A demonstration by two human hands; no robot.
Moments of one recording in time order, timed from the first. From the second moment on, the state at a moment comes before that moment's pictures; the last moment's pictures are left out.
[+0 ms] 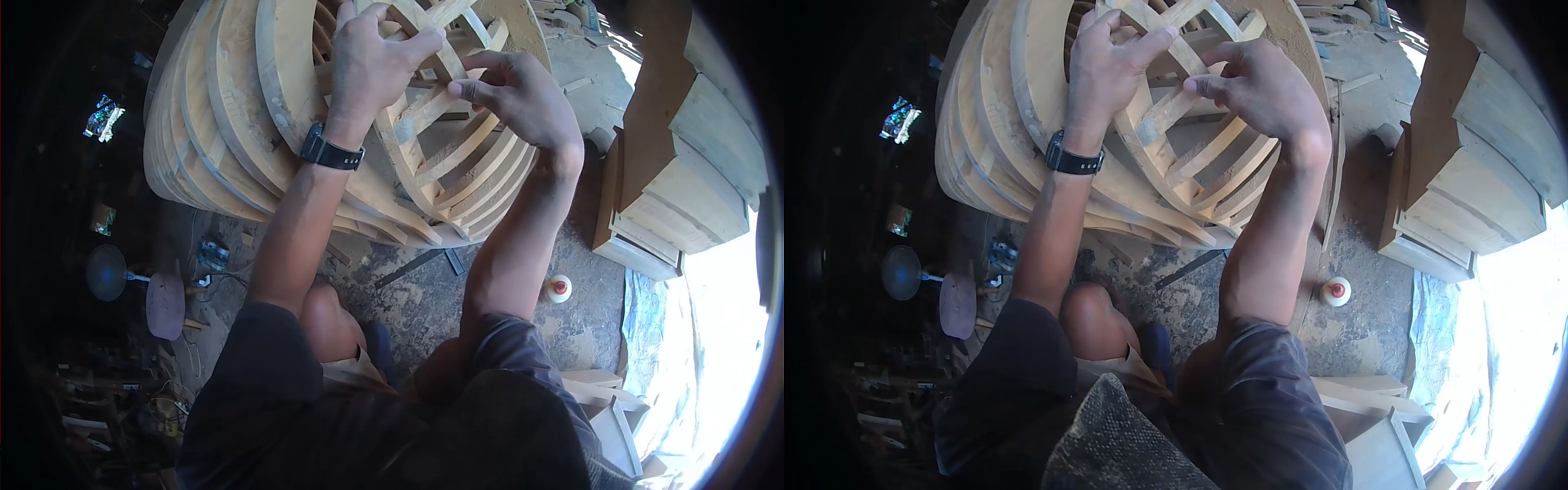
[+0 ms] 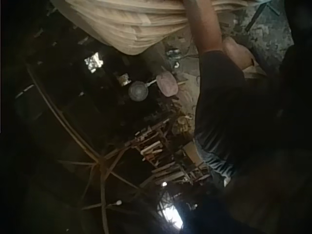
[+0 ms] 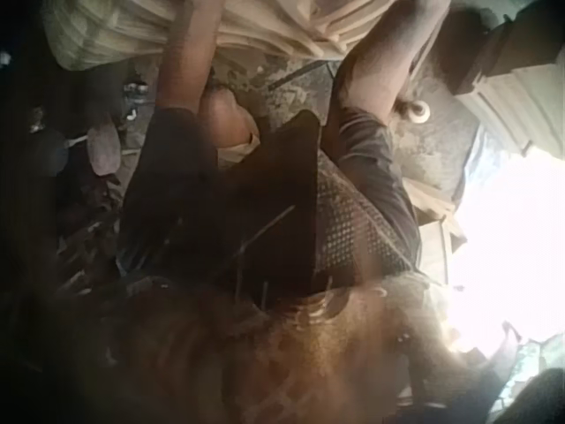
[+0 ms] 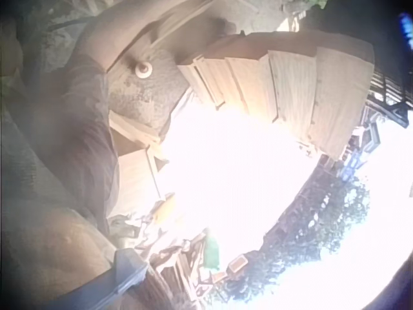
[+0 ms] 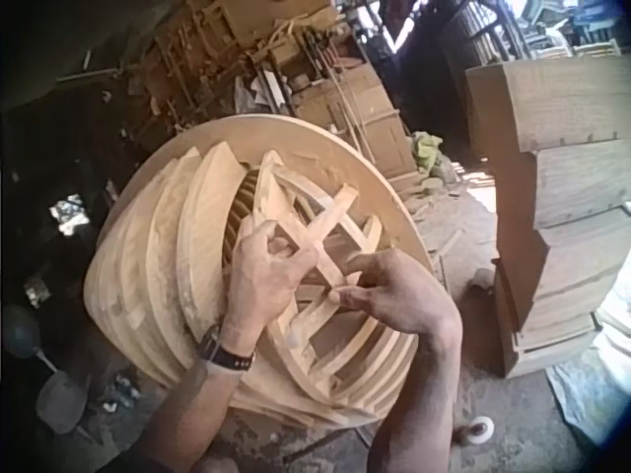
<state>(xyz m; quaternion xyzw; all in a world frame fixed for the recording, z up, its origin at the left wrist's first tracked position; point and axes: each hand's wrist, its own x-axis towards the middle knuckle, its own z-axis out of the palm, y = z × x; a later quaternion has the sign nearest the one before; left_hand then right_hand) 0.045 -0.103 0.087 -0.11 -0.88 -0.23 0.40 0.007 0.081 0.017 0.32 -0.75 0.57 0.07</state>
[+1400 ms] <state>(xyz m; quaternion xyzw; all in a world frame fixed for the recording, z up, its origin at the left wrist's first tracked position) 0.039 -0.103 0.081 -0.11 -0.86 -0.25 0.42 -0.016 0.041 0.013 0.15 -0.78 0.51 0.33</state>
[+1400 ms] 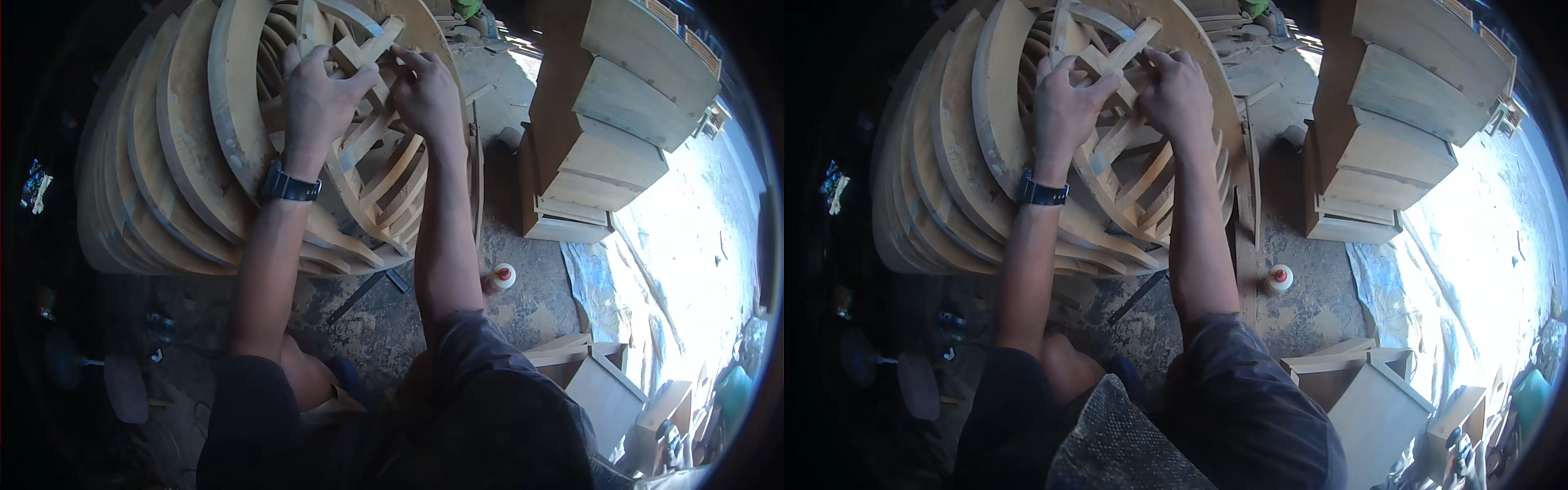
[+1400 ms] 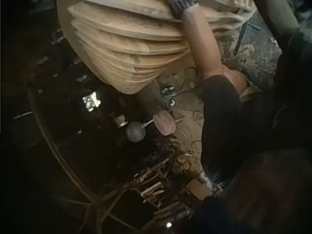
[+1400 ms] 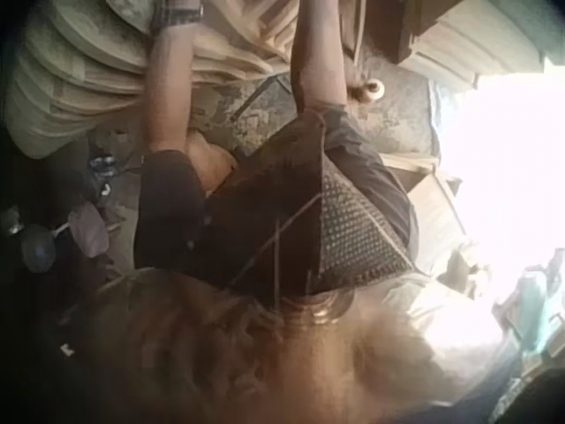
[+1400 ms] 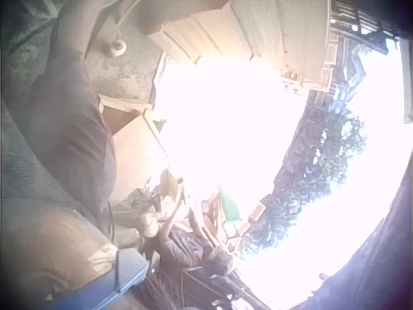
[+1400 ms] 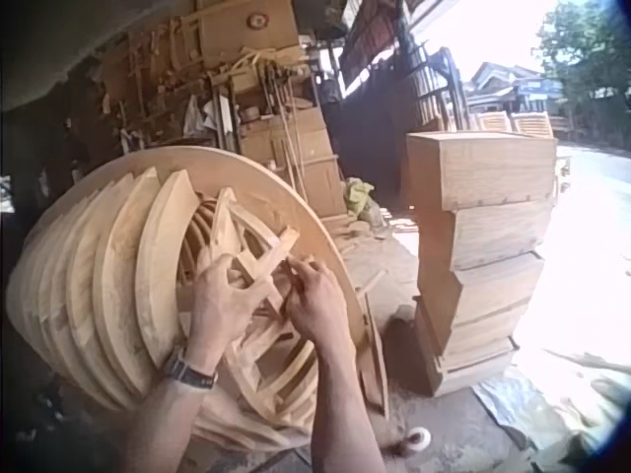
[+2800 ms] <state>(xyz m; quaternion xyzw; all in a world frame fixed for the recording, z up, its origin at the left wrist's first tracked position) 0.036 -0.120 0.078 -0.11 -0.89 -0.21 0.39 0.007 0.108 0.026 0.23 -0.79 0.53 0.20</state>
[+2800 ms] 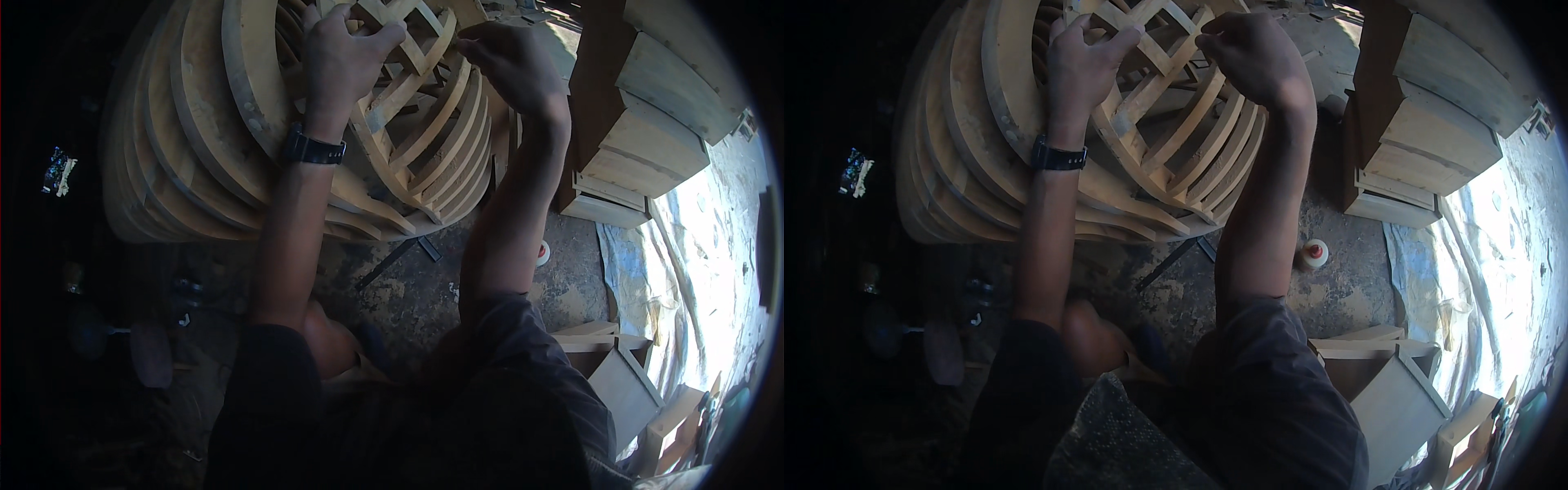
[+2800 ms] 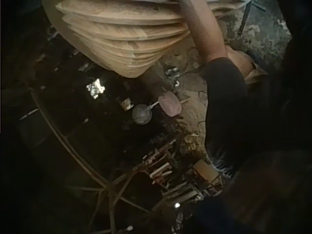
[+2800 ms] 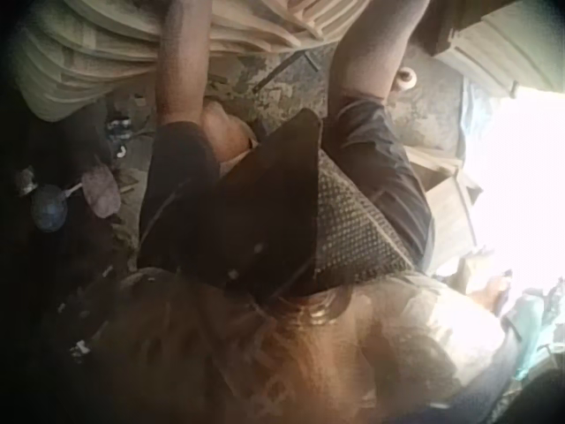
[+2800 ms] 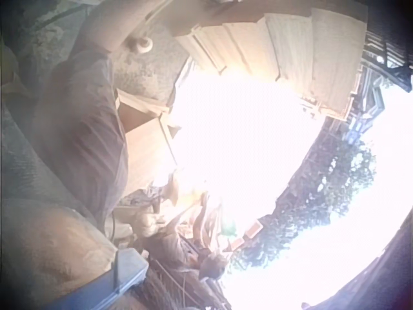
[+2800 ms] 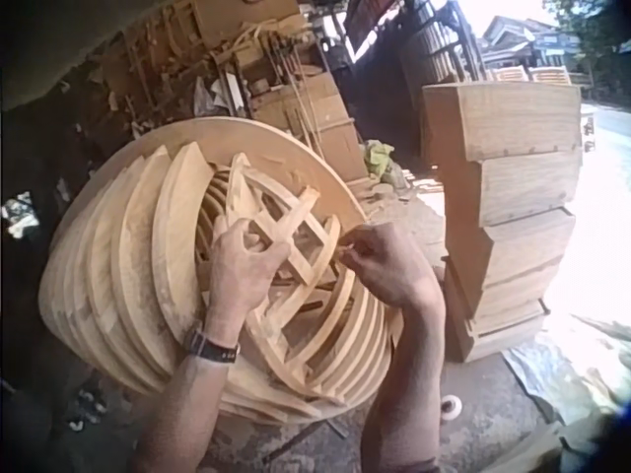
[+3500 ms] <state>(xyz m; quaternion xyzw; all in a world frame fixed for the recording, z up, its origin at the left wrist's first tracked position) 0.046 -0.102 0.085 -0.08 -0.87 -0.27 0.40 0.005 0.072 0.020 0.31 -0.79 0.52 0.08</state>
